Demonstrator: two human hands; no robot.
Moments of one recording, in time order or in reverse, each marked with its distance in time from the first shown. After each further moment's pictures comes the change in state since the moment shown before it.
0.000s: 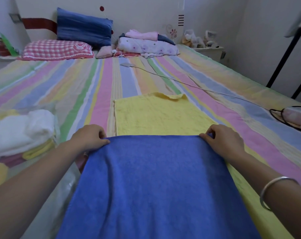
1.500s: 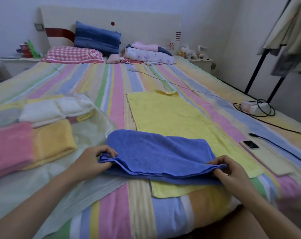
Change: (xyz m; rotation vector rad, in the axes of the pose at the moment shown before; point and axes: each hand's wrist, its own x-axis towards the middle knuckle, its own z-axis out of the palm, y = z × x) left_hand -0.307 -0.028 0.004 -0.701 0.015 0.335; right_hand -0.314 0.021 -0.099 0.775 -0.106 0.027
